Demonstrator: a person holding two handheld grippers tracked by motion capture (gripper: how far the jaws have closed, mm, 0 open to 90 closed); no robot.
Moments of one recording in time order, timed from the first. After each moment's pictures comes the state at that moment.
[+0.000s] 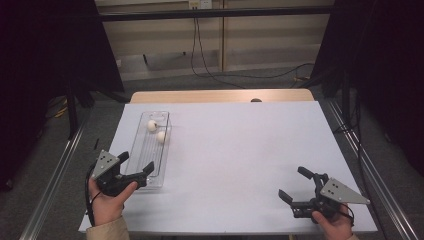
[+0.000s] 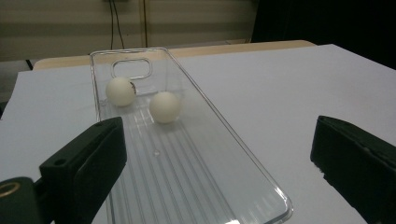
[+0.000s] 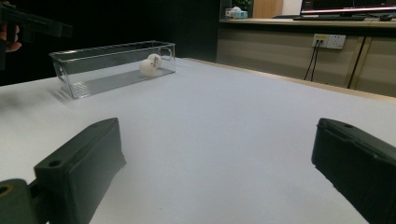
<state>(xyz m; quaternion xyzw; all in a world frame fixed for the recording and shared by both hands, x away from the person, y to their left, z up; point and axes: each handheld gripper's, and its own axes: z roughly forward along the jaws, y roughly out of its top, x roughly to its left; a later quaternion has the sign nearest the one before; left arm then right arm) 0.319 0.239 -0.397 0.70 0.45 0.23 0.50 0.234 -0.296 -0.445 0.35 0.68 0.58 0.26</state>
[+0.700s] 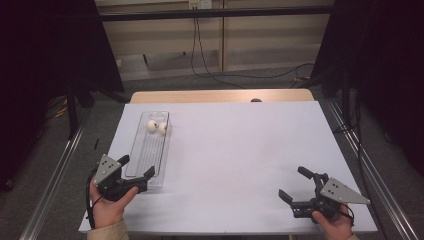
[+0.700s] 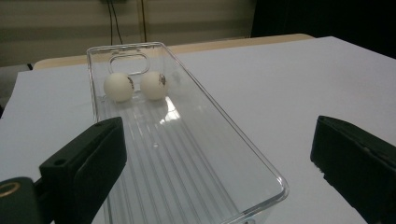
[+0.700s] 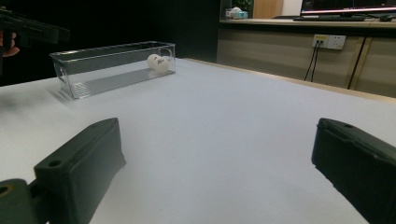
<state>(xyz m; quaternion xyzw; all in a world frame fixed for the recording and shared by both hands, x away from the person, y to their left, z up) 0.310 0.238 -0.404 0.71 0.43 0.24 0.50 0.234 -0.296 -0.445 0.35 0.68 0.59 0.26</state>
